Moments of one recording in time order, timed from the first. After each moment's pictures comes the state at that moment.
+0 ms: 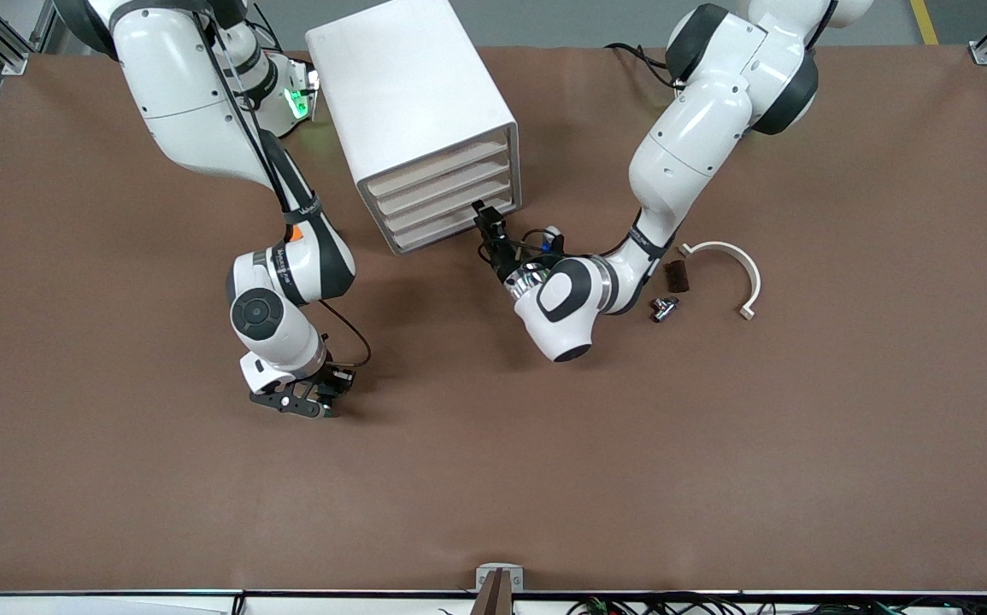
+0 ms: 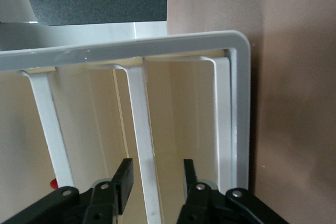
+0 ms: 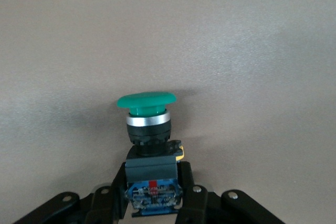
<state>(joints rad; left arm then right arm) -0.53 1.09 -0.20 -1.31 -1.00 1.49 -2.24 0.42 0.69 -0.11 -1.77 0.06 2.52 0.54</state>
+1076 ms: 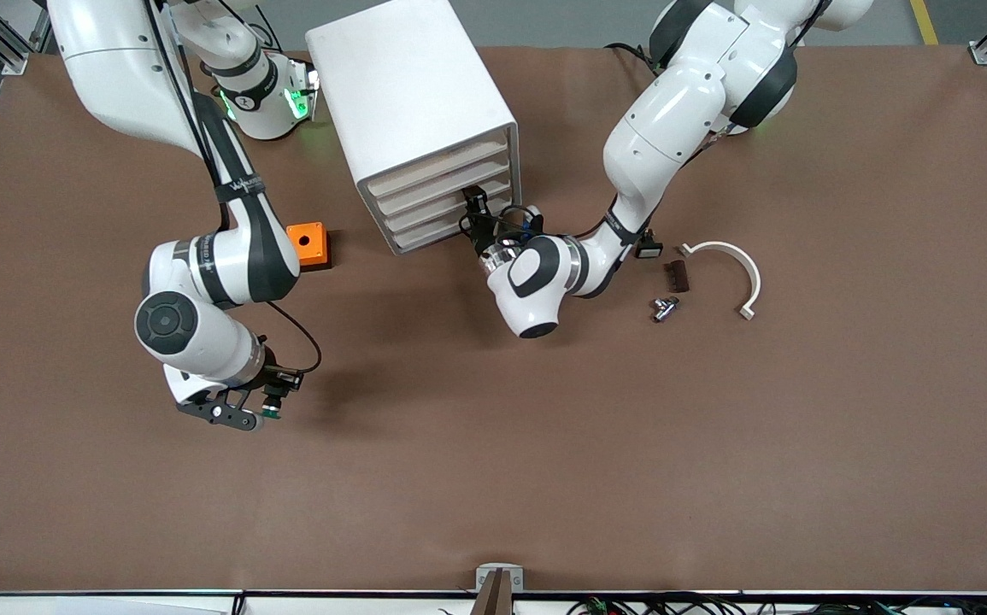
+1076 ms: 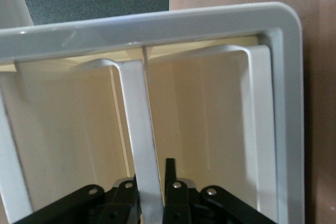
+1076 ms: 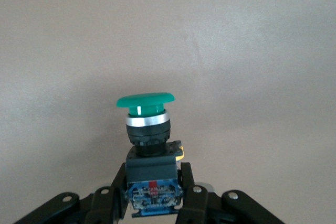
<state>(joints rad) -0.61 1.09 -0.20 -1.31 -1.00 1.49 -2.22 0.34 0.56 -0.13 -1.65 0.06 2.18 0.47</state>
